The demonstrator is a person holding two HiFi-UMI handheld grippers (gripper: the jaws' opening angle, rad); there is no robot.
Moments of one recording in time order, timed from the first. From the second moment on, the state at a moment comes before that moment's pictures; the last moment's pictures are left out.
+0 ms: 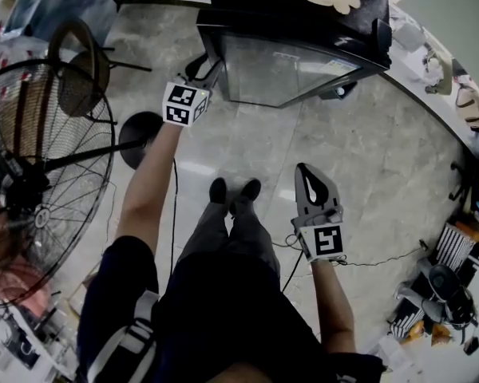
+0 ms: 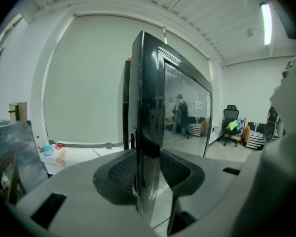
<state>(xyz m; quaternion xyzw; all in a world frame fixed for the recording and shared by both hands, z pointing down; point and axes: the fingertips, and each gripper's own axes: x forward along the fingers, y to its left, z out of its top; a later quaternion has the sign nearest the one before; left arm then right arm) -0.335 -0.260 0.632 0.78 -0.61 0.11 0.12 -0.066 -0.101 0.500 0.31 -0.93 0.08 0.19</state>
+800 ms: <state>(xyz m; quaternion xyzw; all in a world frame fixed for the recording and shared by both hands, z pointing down) -0.282 -0.153 0.628 0.74 -0.65 0.14 0.13 -0.037 -0.044 0.492 0.33 -0.92 0.08 0.19</state>
